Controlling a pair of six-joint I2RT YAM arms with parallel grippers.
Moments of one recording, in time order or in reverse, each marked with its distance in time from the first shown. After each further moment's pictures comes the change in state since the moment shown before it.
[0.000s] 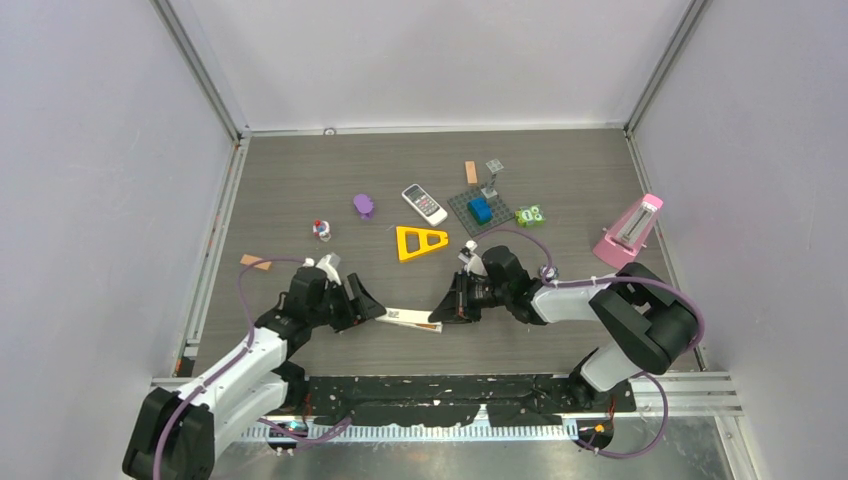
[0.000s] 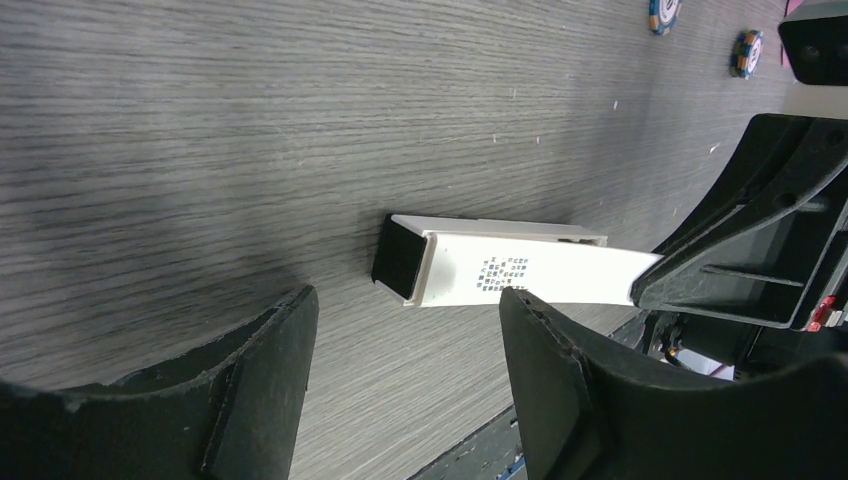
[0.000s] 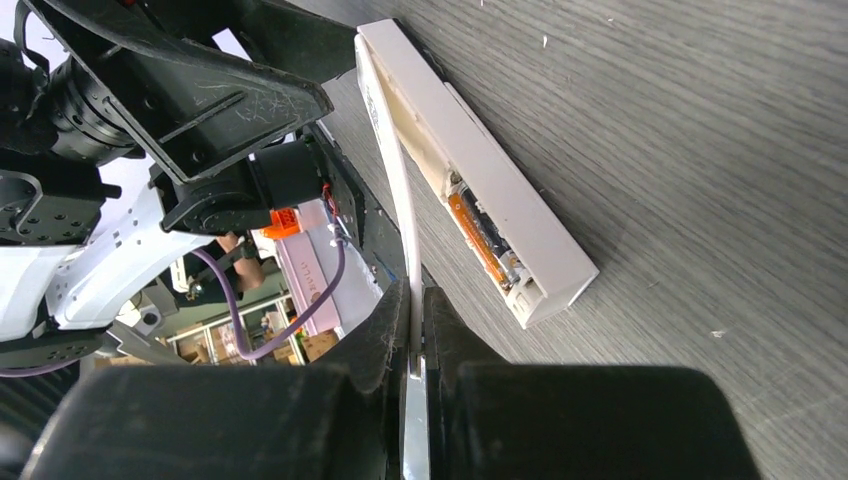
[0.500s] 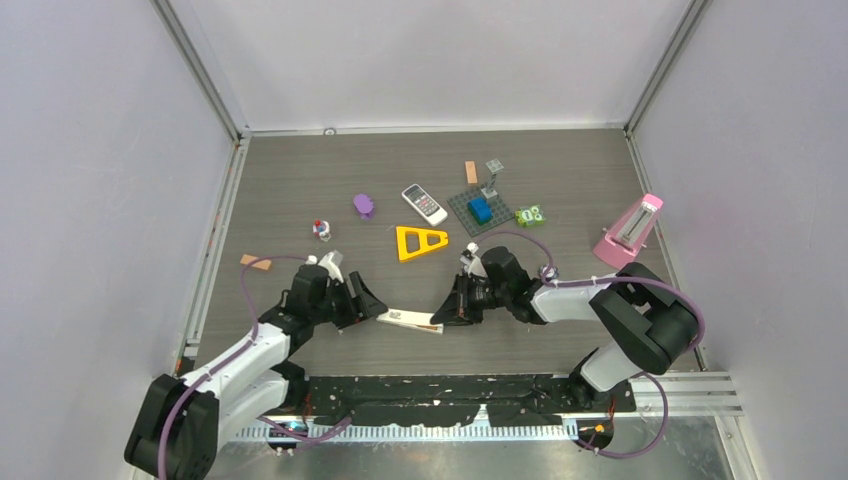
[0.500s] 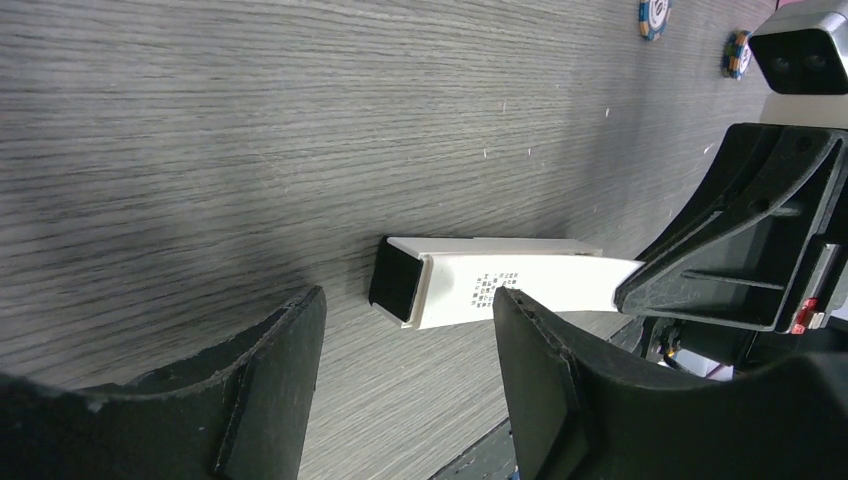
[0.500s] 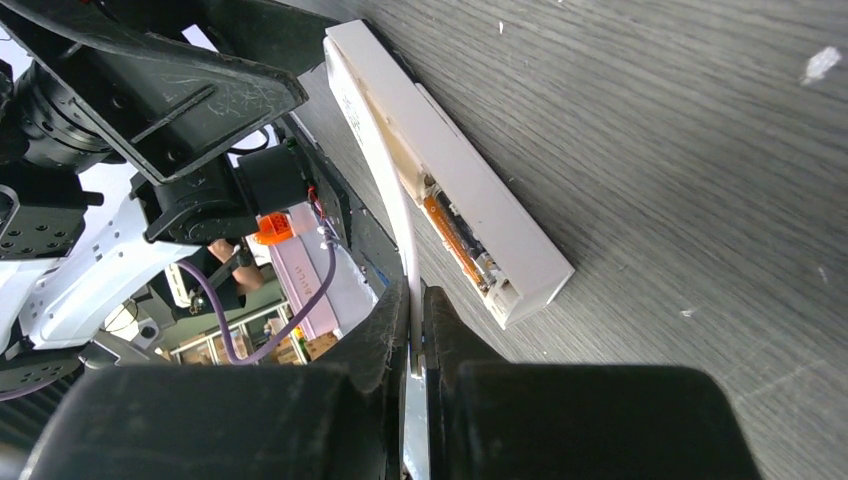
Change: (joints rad) left arm 0.000 0.068 -0.005 0.091 0.016 0.005; right arm -0.002 0.002 0.003 -0.051 0.018 0.014
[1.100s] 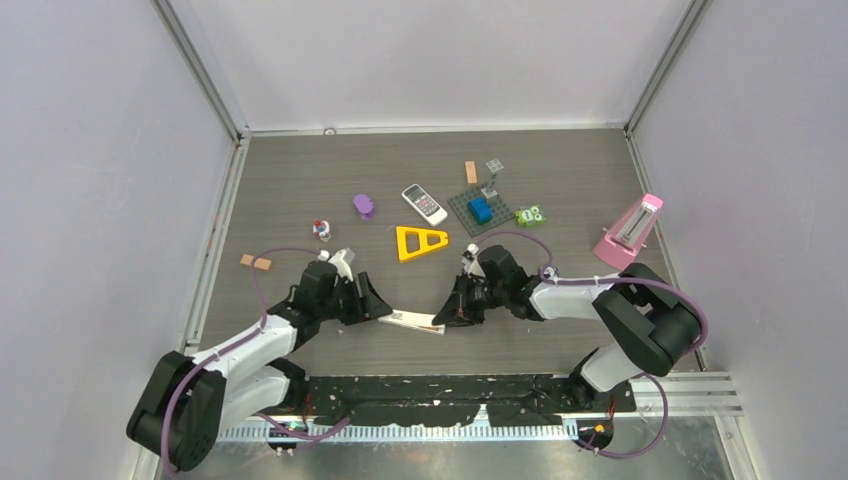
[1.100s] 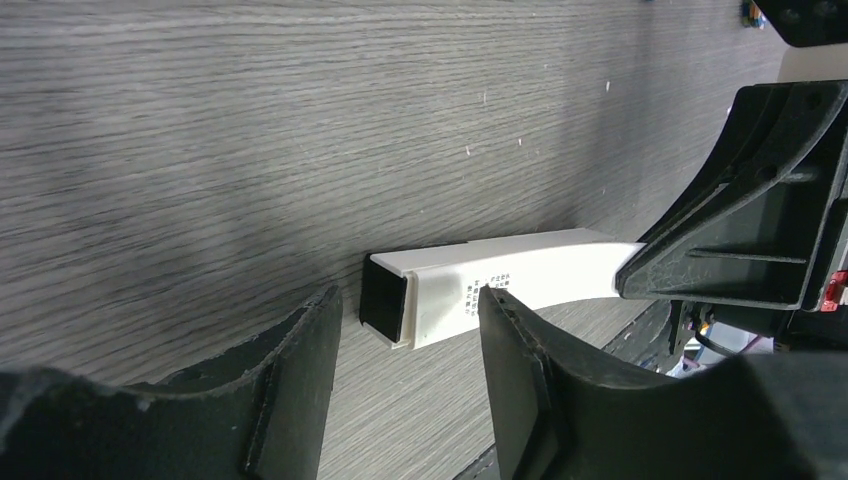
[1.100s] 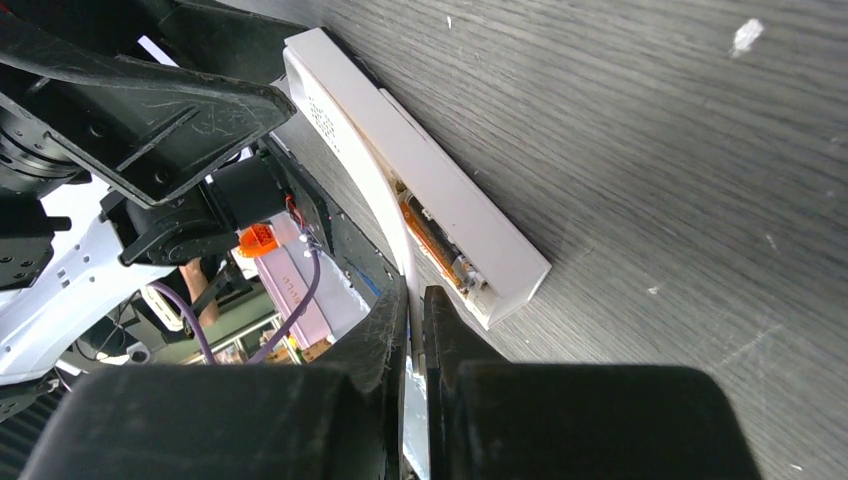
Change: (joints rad) left arm -0.050 0.102 0.020 0.079 0.011 0.077; right arm 0.000 -0.005 0.042 -0.143 0.044 -0.016
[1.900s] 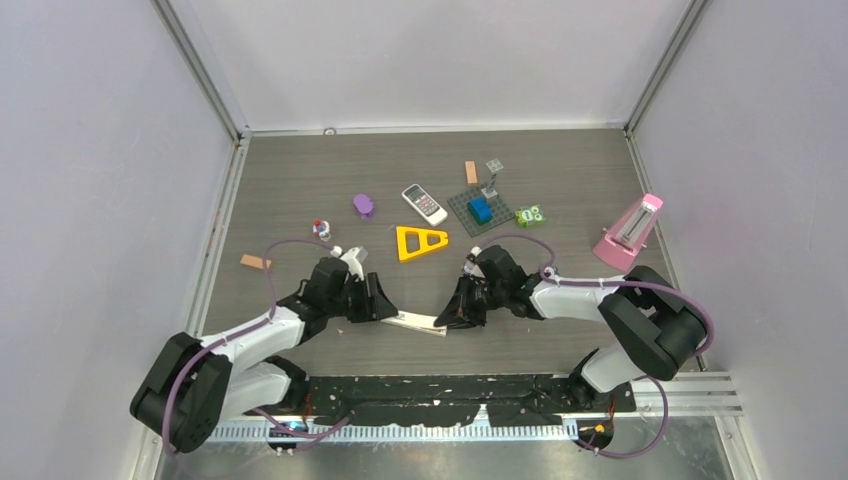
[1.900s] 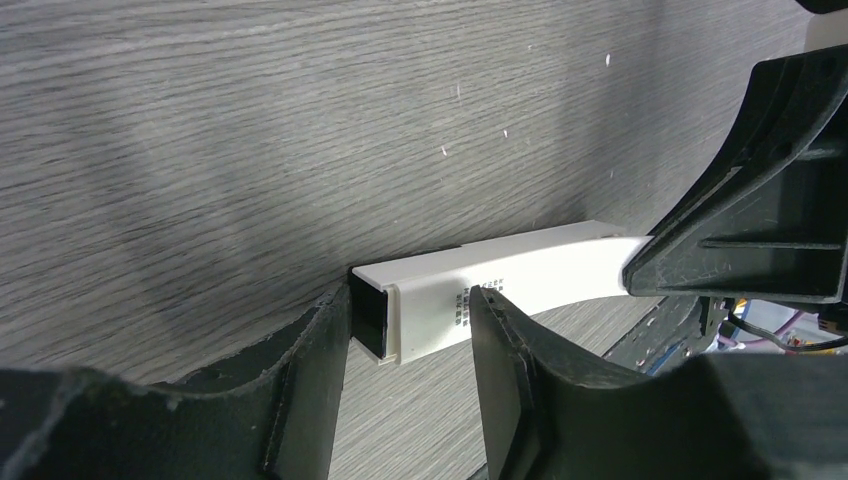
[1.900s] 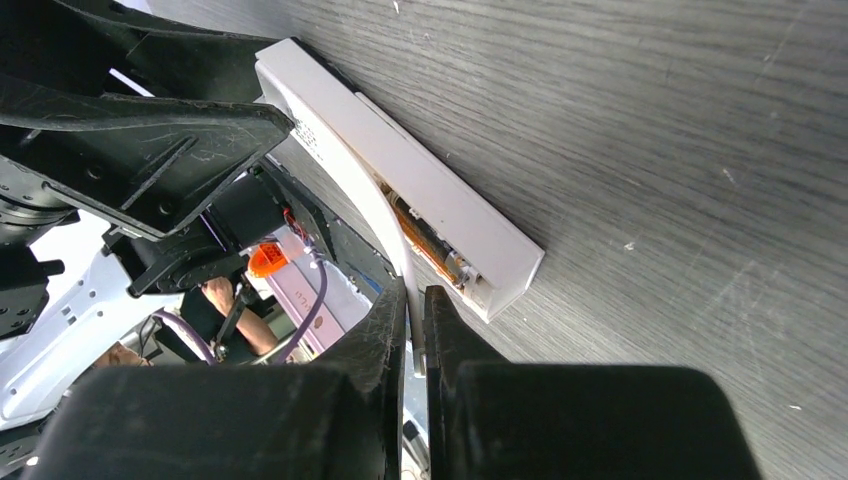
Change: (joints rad) left arm -0.071 0.100 0.053 0.022 -0.016 0.056; right arm 0.010 -0.031 0.025 -0.132 0.050 0.068
